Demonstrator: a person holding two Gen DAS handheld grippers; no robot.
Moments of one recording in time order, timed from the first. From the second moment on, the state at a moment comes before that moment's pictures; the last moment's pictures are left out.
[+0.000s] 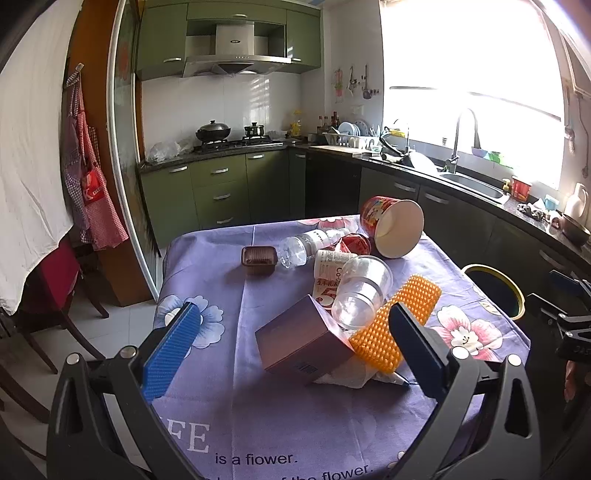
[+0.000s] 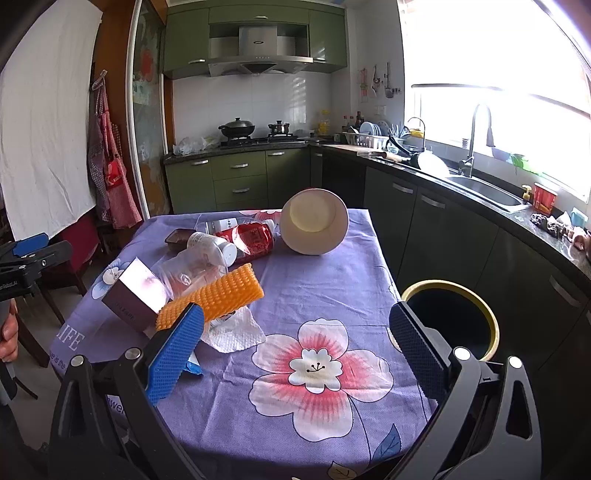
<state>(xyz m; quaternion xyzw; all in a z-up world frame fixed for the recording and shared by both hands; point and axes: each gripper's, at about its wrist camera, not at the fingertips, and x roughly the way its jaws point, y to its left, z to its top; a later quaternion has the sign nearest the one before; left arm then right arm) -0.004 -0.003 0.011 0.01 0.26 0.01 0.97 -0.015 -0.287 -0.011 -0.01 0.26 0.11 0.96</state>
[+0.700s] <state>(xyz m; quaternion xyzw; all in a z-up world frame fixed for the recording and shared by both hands) -0.005 -0.008 0.012 0.01 0.26 0.00 0.97 -0.016 -0.289 -0.012 -0.01 0.26 0.12 0.96</state>
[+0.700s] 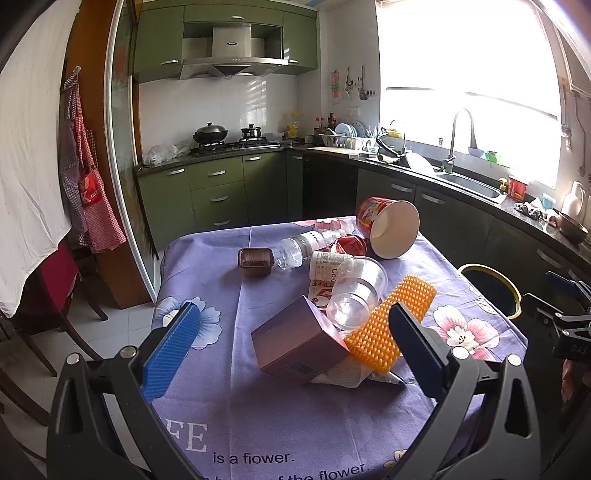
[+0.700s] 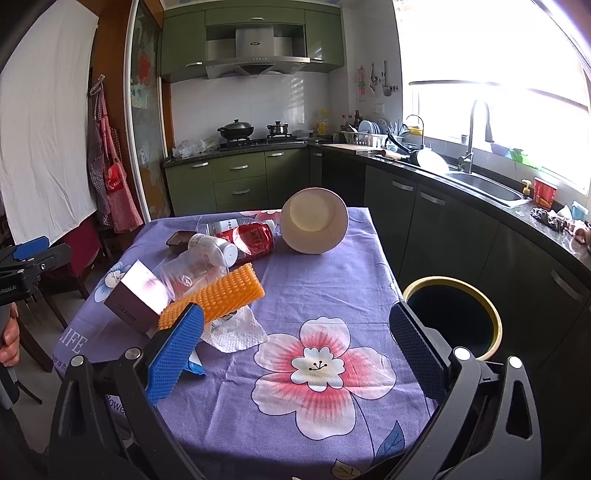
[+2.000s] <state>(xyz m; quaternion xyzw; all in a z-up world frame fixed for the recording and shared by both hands) -0.004 -0.012 0.006 0.01 0.26 0.00 0.97 -0.017 -0.287 -0.015 0.00 0.26 0.12 0.96</state>
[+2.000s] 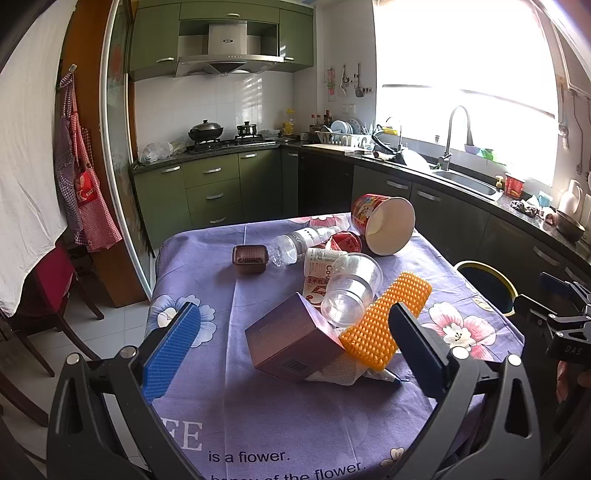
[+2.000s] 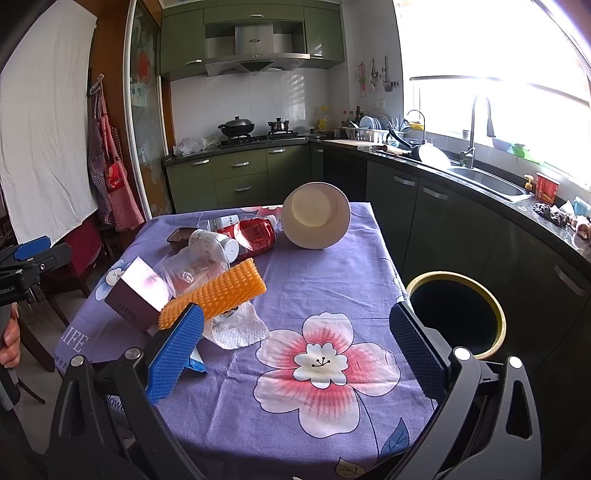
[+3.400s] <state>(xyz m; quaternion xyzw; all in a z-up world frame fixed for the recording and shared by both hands) 0.192 0.058 -0.017 -0.02 0.30 -0.01 0.95 0.255 -0.291 -0.034 -0.03 0.28 0.09 0.96</state>
